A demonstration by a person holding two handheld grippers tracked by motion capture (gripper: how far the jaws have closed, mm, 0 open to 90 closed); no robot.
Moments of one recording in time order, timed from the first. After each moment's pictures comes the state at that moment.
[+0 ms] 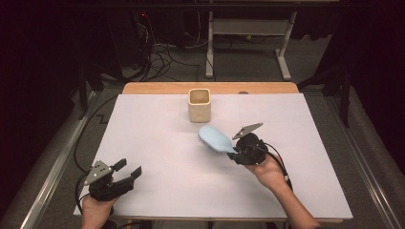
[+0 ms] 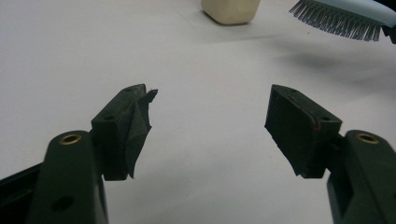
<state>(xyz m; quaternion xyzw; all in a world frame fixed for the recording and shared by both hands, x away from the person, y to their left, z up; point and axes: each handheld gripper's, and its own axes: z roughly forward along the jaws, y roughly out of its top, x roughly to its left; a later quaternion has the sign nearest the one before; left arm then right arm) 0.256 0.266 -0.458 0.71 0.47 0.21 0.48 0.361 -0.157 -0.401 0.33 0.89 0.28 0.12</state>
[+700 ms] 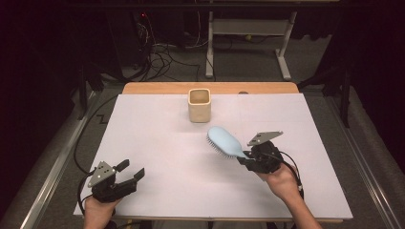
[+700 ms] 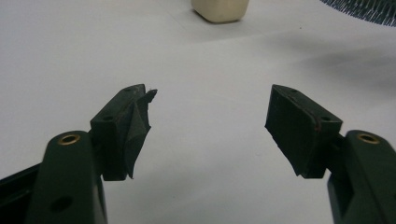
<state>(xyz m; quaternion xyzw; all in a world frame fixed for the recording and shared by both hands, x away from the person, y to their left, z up) 0.253 0.257 -0.457 0.72 0.45 0.21 0.48 0.332 -0.191 -0.395 0.35 0.87 0.32 0.13</state>
